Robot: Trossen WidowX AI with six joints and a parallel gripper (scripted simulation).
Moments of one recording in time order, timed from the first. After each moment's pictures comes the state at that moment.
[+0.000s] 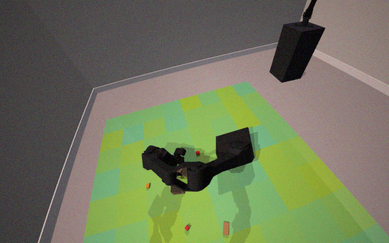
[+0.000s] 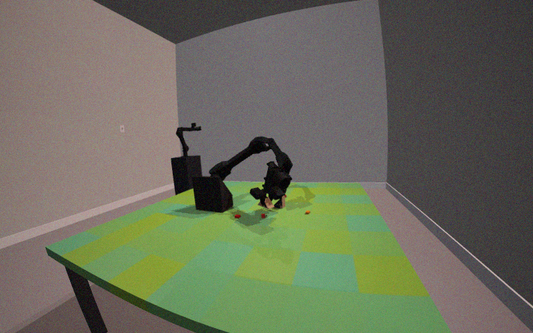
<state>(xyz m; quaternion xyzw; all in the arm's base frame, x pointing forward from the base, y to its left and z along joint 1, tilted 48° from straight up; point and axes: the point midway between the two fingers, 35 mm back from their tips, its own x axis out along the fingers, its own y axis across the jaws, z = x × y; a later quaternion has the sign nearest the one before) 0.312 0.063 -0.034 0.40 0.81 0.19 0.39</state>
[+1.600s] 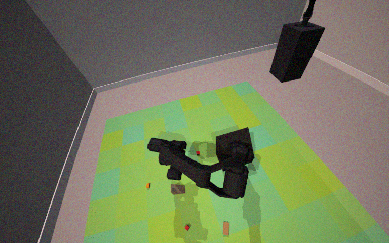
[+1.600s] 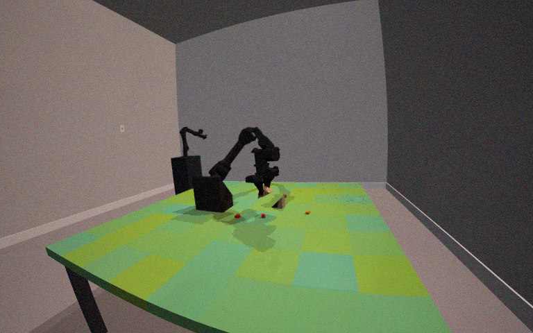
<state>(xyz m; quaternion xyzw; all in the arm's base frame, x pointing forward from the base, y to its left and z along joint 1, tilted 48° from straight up) 0.306 0.012 0.004 0.38 0.67 0.18 0.61</state>
